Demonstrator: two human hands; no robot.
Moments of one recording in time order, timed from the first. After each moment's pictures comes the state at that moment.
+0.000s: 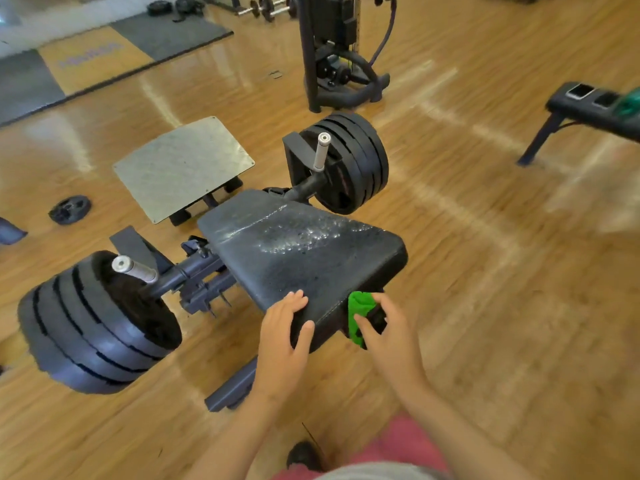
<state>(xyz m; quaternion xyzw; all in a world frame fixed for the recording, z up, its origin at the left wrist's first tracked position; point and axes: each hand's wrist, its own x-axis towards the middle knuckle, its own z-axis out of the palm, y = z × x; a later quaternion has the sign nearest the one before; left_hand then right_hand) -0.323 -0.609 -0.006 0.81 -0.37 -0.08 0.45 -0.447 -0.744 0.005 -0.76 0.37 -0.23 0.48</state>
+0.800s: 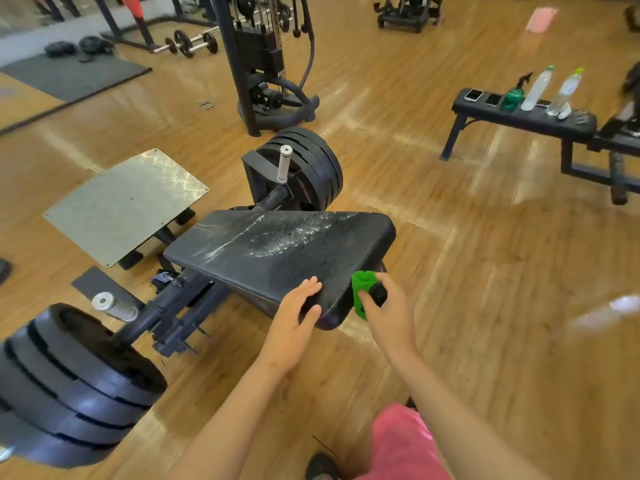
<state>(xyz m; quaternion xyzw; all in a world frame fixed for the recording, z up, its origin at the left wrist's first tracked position) -0.270 -0.579 -0.002 0.71 -0.49 -0.26 0.44 -0.418 -0.681 0.005 -0.68 0.49 -0.34 0.43</state>
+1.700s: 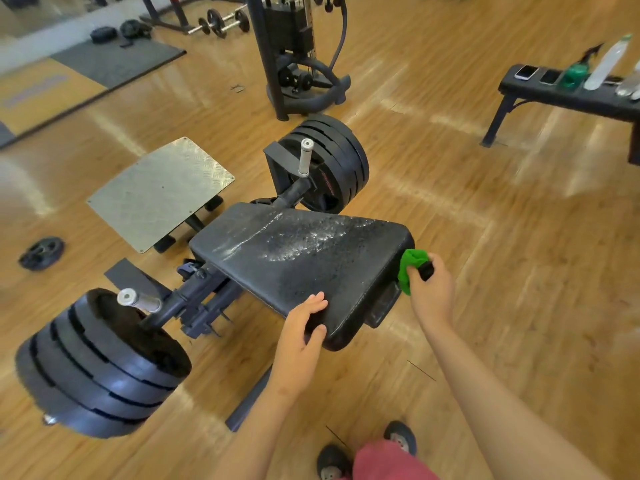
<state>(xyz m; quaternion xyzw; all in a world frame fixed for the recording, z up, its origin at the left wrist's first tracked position) -0.289 -0.586 0.008 0.76 -0.39 -0.25 0.47 -0.420 -0.781 0.000 -0.62 0.57 -0.34 0.42</state>
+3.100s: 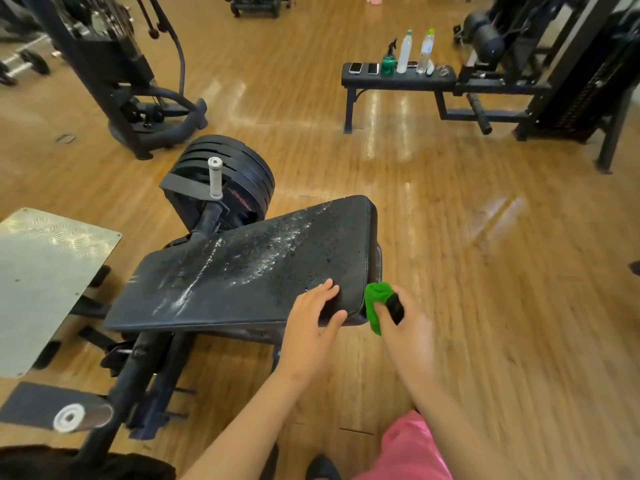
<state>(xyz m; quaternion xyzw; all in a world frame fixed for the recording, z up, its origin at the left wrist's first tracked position) -0.202 -0.589 -0.007 0.61 -0.65 -0.28 0.34 -0.365 -0.591 0.016 -0.53 0.65 -0.42 0.35</state>
